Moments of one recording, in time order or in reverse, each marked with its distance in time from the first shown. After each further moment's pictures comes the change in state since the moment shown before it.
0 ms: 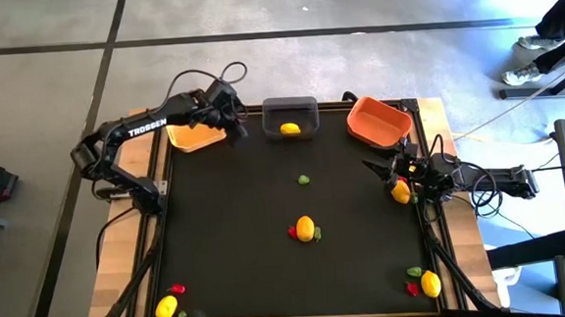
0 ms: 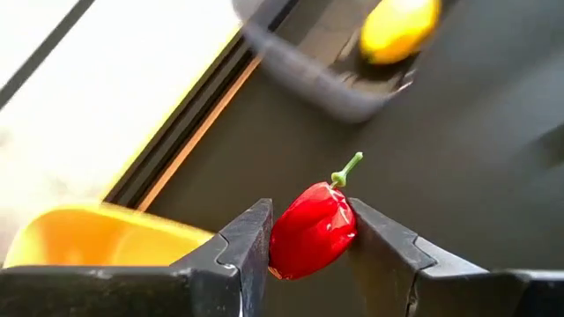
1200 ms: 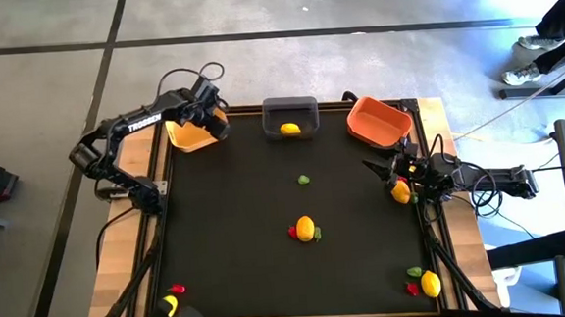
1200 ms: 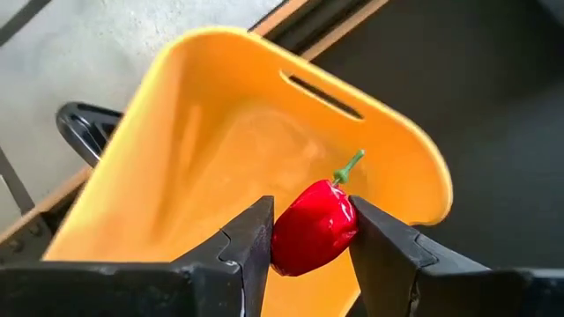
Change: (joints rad) left arm 0.214 0.004 -0.141 -0.001 -0.100 -0.060; right arm 0.000 0.000 0.000 0.002 0.000 -0.001
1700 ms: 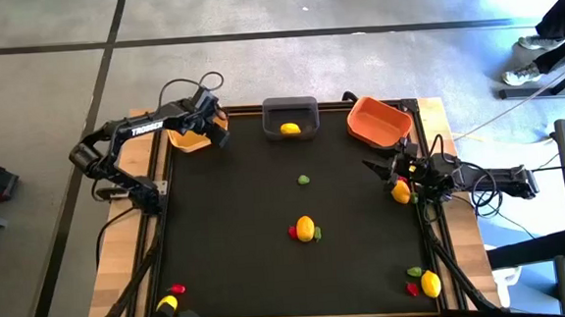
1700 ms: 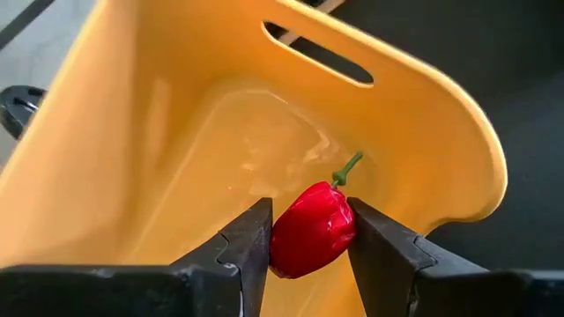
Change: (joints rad) left arm 0.000 0.000 -0.156 0.181 0.000 0.025; right arm 0.000 0.000 0.000 0.001 0.000 0.000
